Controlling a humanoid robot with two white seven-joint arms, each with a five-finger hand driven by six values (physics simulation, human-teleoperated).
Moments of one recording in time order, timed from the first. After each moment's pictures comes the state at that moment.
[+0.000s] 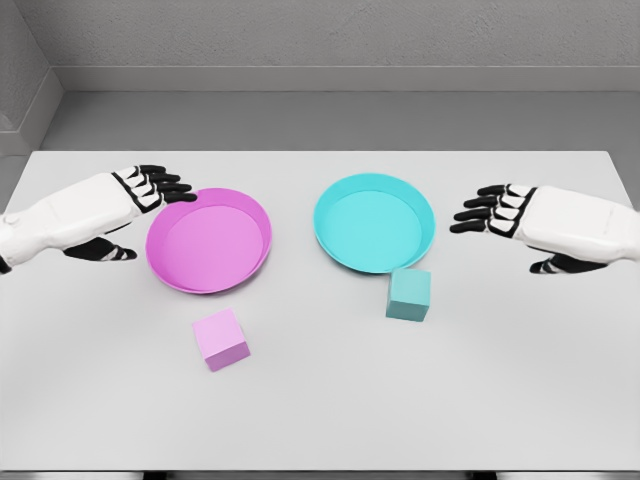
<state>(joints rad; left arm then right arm) -0.34 0.98 -0.48 -1.61 -0.41 -0.61 -0.13 -0.66 -1.27 0.93 -1.76 0.27 -0.61 0.07</state>
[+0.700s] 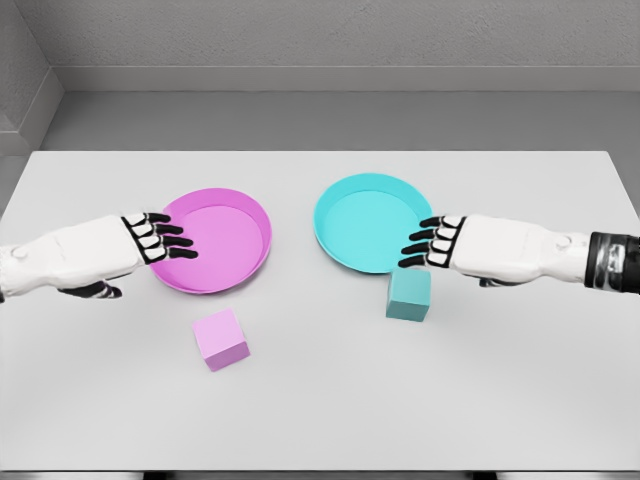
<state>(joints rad) -0.34 1.10 -0.59 -1.71 -0.52 -0.61 -0.16 -0.70 -1.04 0.99 -1.66 0.52 -0.61 0.14</state>
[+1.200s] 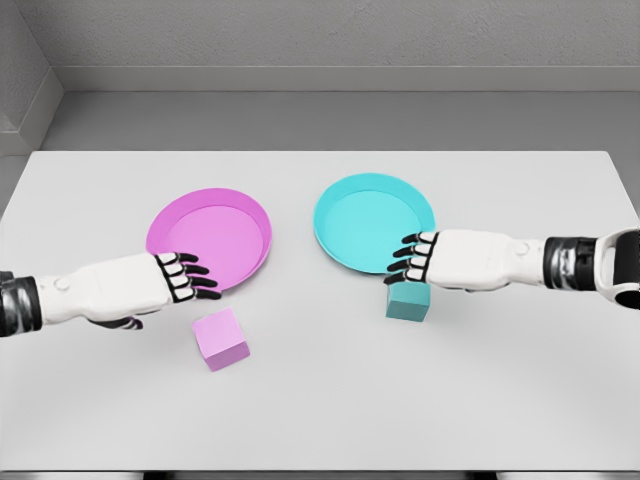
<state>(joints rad) -0.35 1.04 -0.69 -1.70 -0.60 -0.61 -0.19 -0.74 -0.93 1.04 -1.60 0.63 -0.61 0.23</state>
